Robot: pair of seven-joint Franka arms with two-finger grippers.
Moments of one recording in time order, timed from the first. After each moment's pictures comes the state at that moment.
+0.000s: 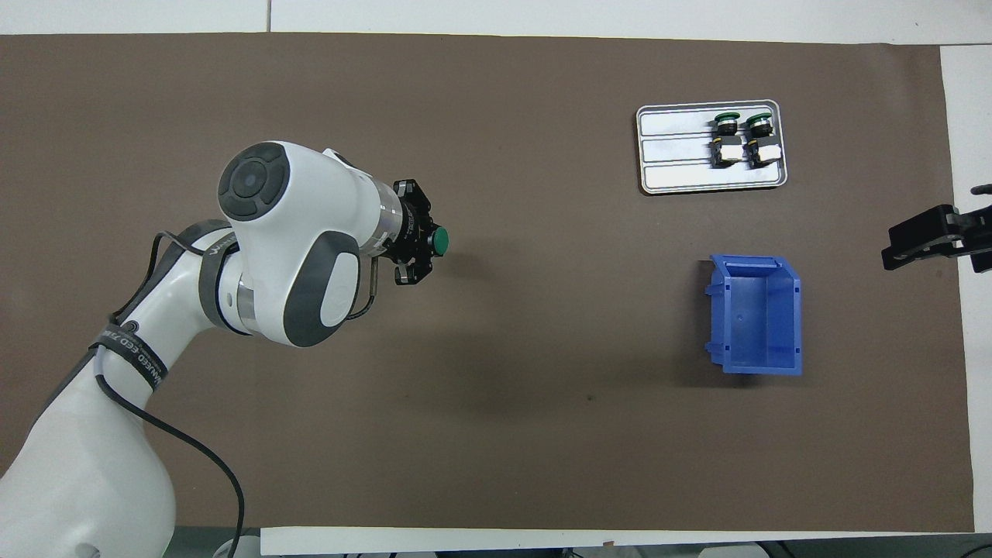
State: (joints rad) left arm -0.60 0.23 0.02 -1.92 -0.46 2.29 -1.77; right arm -0.03 -0.02 -0.04 -1.61 0.00 1.38 -0.02
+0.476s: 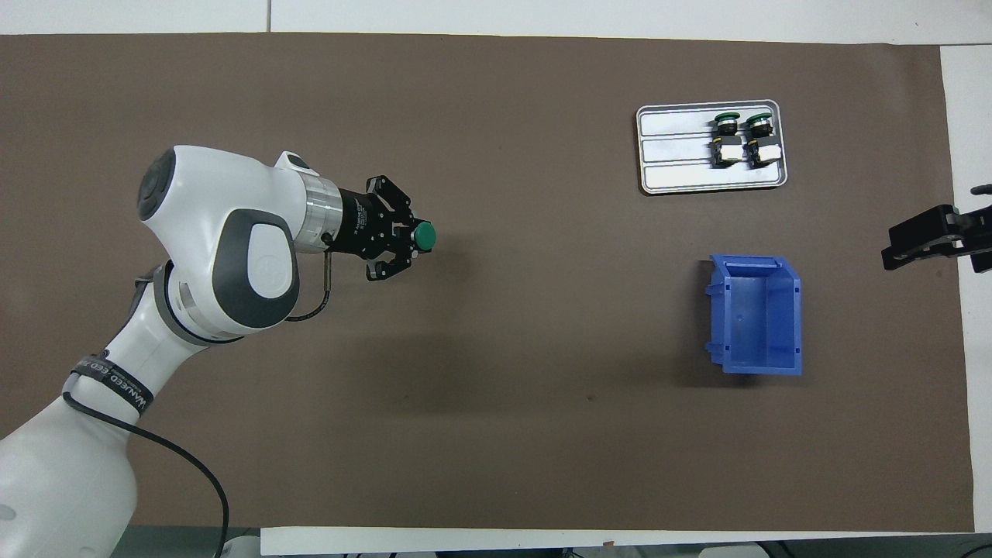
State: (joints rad) left arm -0.49 0.19 0.03 -2.03 -0.90 2.29 -1.36; right arm -0.03 -0.02 -0.04 -1.61 0.00 1.38 -0.02
